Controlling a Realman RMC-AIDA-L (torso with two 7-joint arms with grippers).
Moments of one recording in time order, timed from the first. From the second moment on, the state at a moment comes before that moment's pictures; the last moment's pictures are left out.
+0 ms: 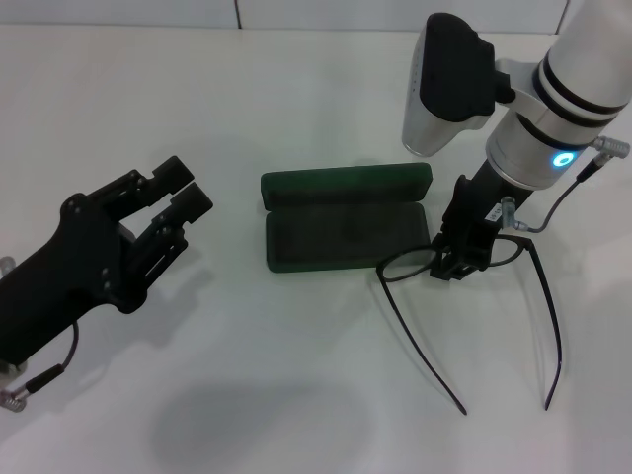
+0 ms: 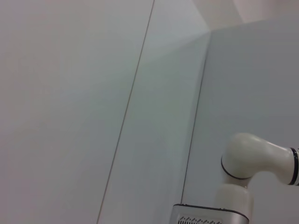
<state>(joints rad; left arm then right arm) -0.13 -2.09 1.12 0.47 1.07 1.82 -0.96 1.07 2.03 -1.60 -0.76 -2.37 -1.40 2.12</state>
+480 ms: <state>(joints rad) -0.14 -2.09 1.11 0.46 1.07 1.82 -0.96 1.07 2.03 -1.60 -0.77 -2.38 -1.41 2.14</state>
